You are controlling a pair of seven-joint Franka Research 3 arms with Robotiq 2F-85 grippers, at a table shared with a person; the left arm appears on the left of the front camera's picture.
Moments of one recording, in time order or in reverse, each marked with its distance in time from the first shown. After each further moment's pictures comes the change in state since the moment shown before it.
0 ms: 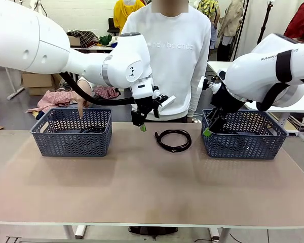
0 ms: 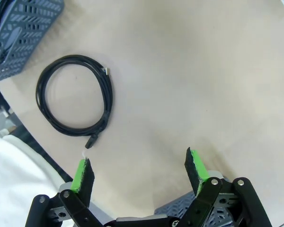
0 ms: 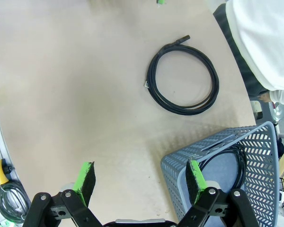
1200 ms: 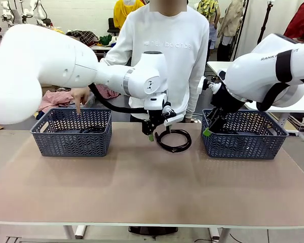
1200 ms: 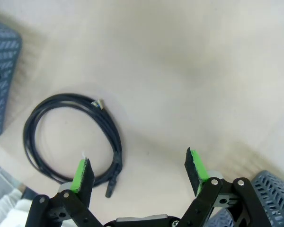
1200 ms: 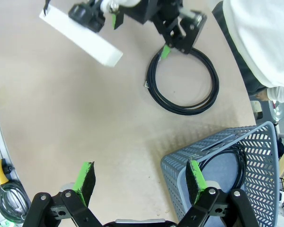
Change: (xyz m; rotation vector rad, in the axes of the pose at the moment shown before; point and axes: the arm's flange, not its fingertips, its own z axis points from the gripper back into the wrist) left arm 0.018 0.045 -0.083 -0.143 -0.026 -0.300; right arm 0.000 0.000 0.000 0.000 0.000 0.000
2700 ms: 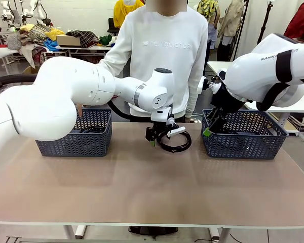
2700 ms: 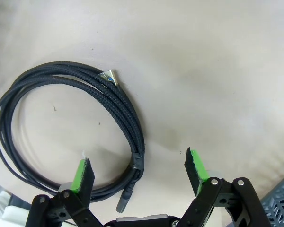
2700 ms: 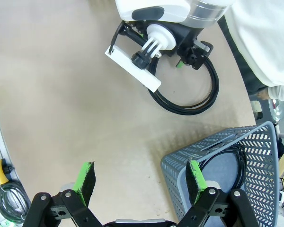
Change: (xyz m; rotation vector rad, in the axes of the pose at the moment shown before) left arm -0.033 0.034 -0.069 -0.040 0.096 0.016; right arm 0.000 0.000 0.000 0.000 0.000 0.000
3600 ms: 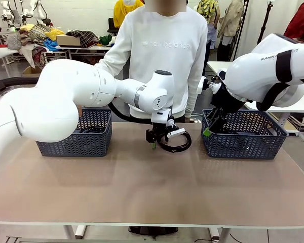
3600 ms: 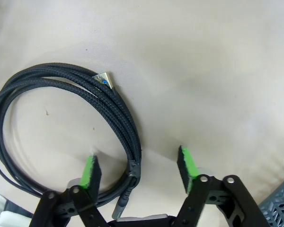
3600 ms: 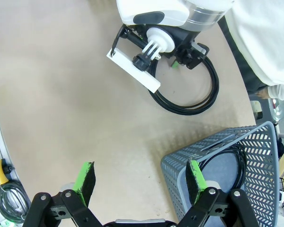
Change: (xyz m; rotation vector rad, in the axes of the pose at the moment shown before) left arm -0.001 0.000 -0.009 -0.023 -0.010 0.012; right arm 0.000 0.000 0.000 0.000 0.000 0.000
